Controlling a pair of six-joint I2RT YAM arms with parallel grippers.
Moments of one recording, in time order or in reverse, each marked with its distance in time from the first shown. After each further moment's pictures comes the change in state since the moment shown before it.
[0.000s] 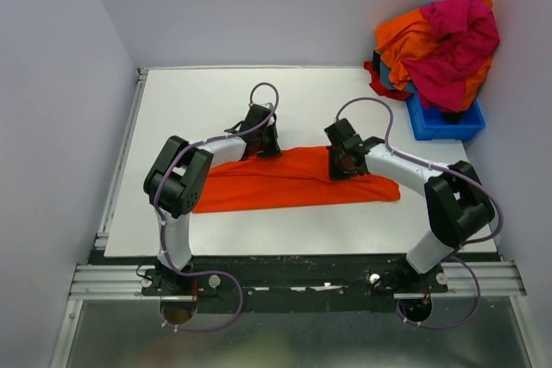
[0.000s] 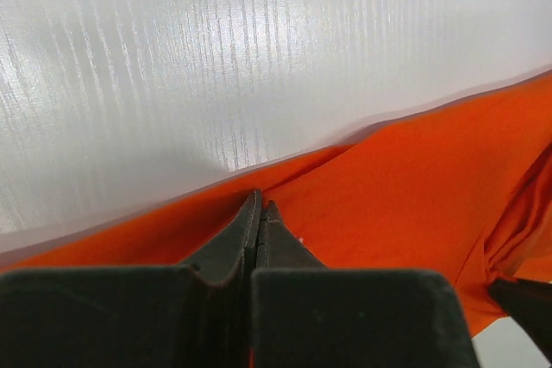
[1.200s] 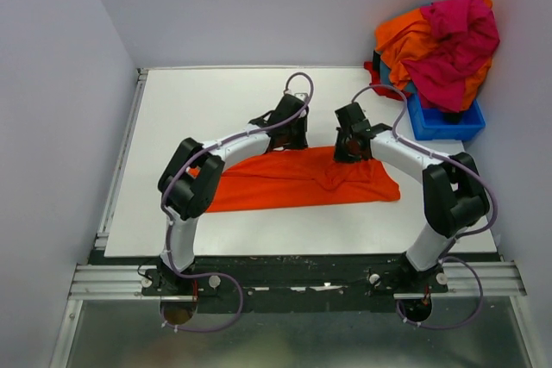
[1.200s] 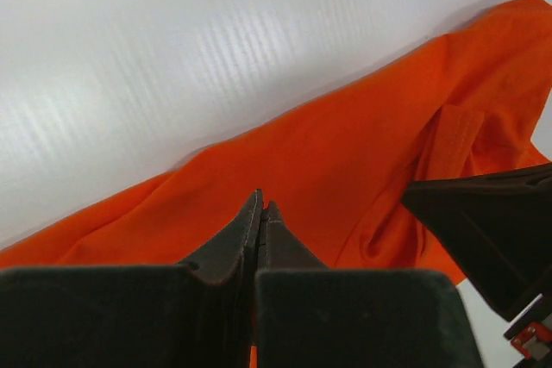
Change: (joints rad) left arm -0.153 0.018 0.259 -0.186 -0.087 0.085; right arm -0.103 0.049 0.083 0.024 0.013 0.089
